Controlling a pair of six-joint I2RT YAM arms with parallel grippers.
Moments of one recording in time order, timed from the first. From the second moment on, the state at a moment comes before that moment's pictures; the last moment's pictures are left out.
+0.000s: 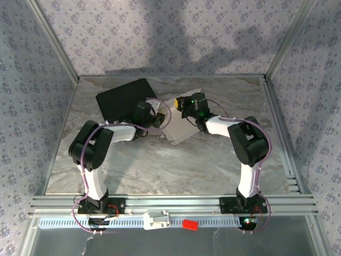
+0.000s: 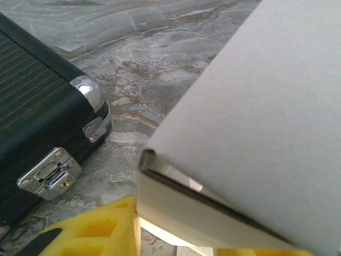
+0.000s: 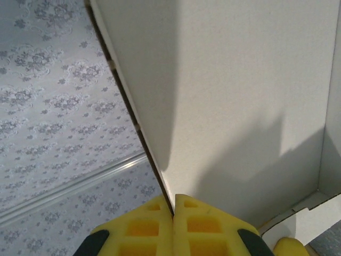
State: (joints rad) left arm -0.53 1.85 0.96 0.34 0.02 -0.14; right arm 0.49 1.91 1.09 0.52 -0.16 1.80
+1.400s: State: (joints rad) left arm -0.64 1.86 1.09 0.09 -0.22 -0.37; right arm 0.43 1.79 1.21 0.00 -0.18 1.70
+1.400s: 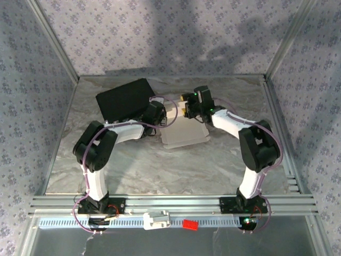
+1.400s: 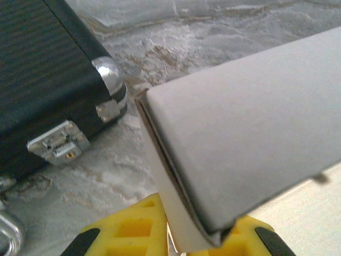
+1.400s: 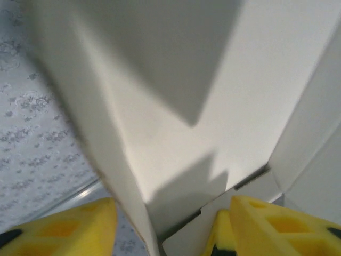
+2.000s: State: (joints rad) left arm -0.61 1.81 1.42 -0.60 -0.03 -0.57; right arm 0.33 1.58 1.43 -0.65 -0.14 1.24
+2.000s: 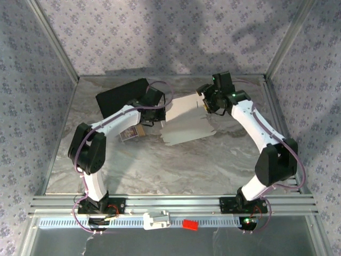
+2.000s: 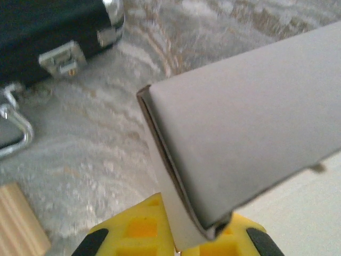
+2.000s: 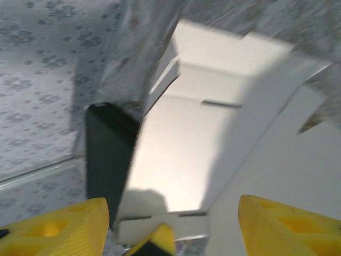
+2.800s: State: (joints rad) left arm -0.67 1.77 1.36 -0.89 0.00 -0.54; right arm 0.40 1.74 1.56 -0.88 -0.15 0.84
